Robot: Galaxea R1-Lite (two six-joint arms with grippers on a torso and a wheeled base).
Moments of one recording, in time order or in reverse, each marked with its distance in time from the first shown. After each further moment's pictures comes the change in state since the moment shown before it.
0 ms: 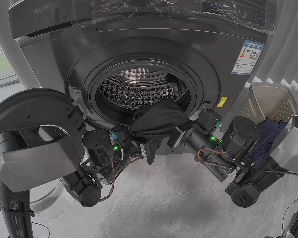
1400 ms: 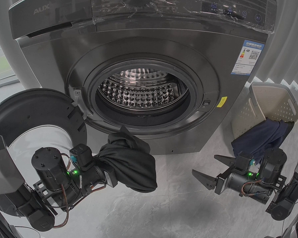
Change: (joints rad) left arm -0.006 -0.374 0.521 -0.001 -0.006 0.019; right arm -0.183 -0.151 0.587 -0.008 0.191 -0.086
